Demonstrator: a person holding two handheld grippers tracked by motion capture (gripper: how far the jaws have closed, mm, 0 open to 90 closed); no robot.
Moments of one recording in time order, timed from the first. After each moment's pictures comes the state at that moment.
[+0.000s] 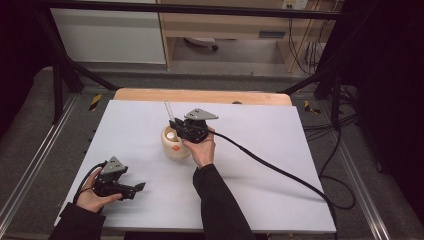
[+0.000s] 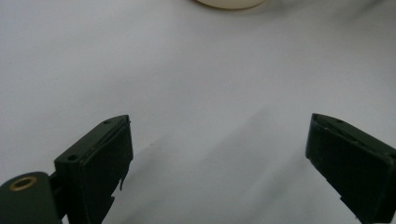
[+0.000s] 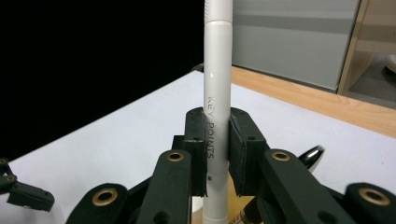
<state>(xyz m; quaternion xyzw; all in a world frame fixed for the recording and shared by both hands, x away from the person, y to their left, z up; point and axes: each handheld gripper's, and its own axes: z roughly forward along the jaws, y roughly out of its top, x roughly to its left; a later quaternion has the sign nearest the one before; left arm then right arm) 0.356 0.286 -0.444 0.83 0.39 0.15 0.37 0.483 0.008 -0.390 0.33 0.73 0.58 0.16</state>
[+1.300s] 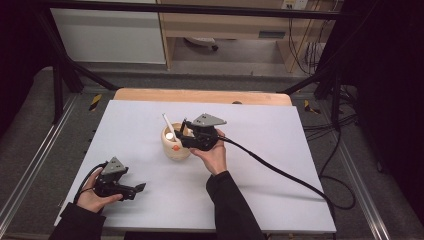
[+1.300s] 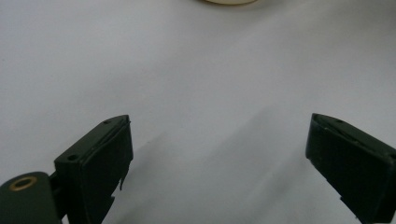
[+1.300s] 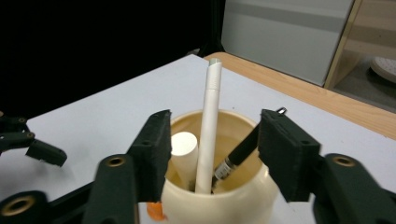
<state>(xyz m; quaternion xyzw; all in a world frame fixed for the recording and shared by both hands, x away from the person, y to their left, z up) 0.356 0.285 -0.446 0.83 0.39 0.15 0.37 0.453 -0.022 -0.372 0.31 0.76 0.54 0.18</state>
